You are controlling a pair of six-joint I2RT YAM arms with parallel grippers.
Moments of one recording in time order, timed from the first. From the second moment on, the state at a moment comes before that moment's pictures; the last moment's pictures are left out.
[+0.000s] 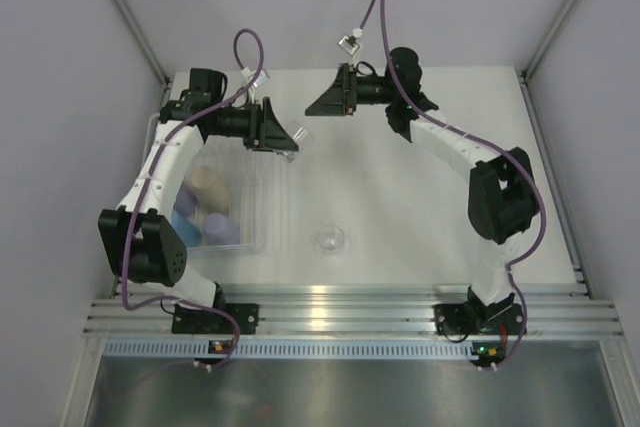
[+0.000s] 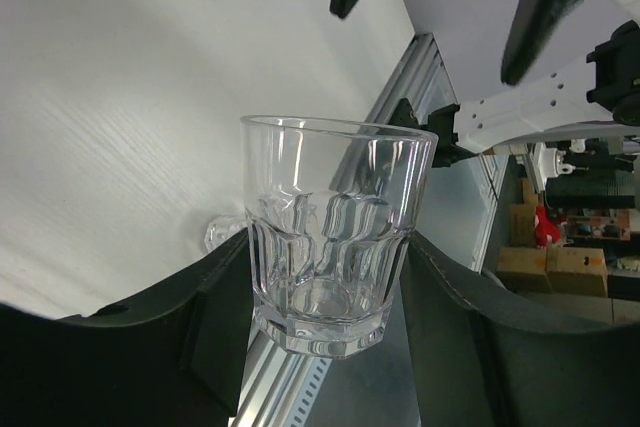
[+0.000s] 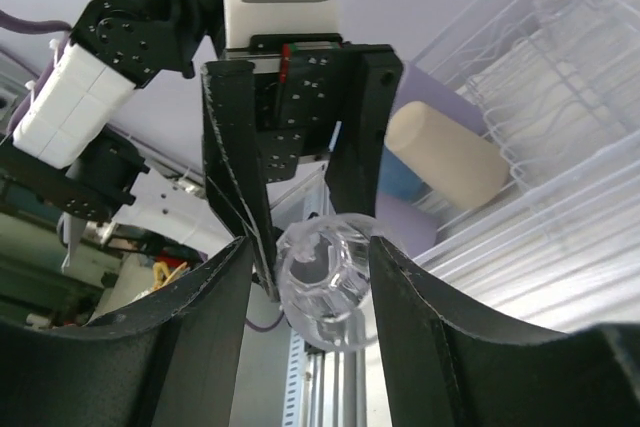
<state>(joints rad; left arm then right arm) -0.10 1.55 1.47 -0.84 1.09 -0.12 0.49 1.93 1.58 0.45 -1.10 0.91</state>
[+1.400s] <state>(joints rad) -0.15 1.56 1.44 -0.80 0.96 -0.14 0.54 1.86 1.38 0.47 -1.04 0.86</state>
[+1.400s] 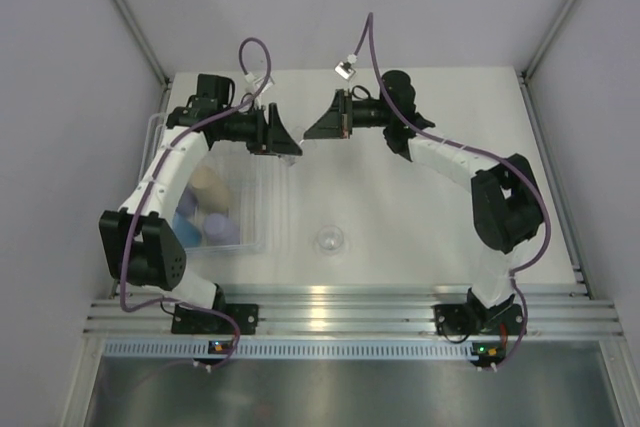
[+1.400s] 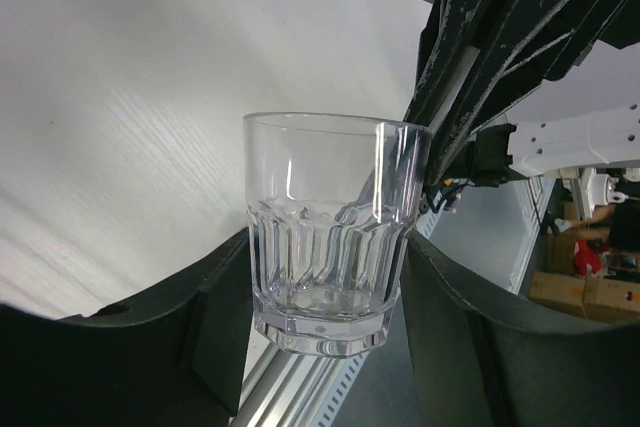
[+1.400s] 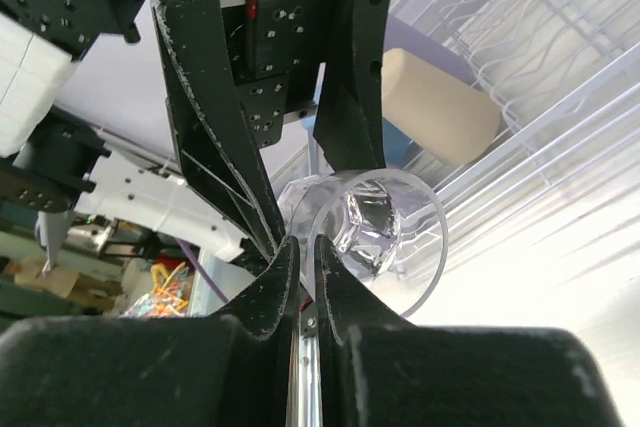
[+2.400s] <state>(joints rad) -0.14 1.01 0.71 0.24 0.58 -0.78 0.53 1.77 1.23 0.66 -0.77 1.06</state>
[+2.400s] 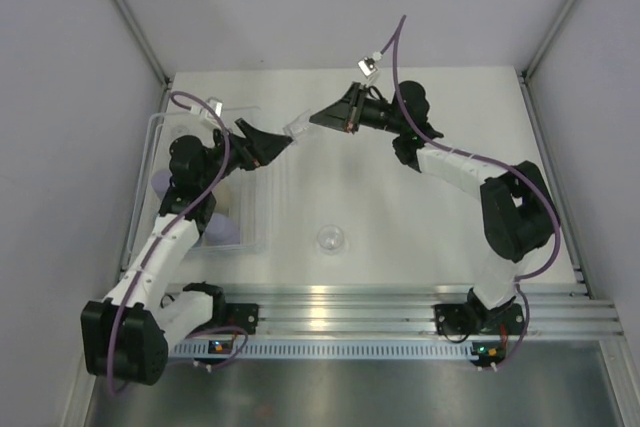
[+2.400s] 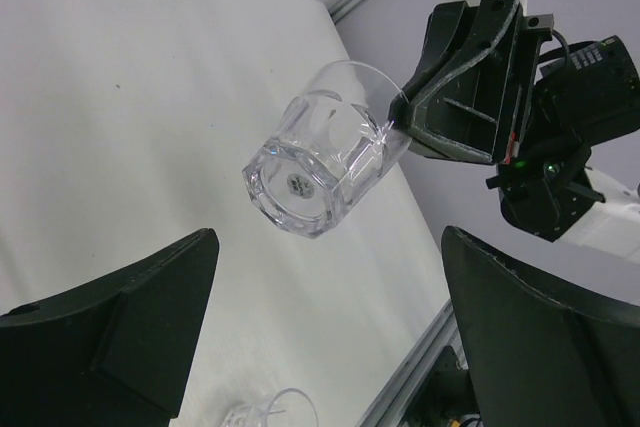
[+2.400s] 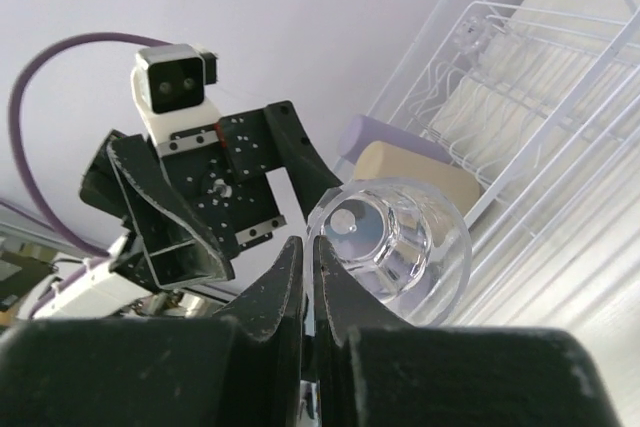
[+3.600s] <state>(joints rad) -0.20 1.18 0.68 0.70 0.54 -1.01 0.56 1.84 1.24 0.99 -0.76 1.39</state>
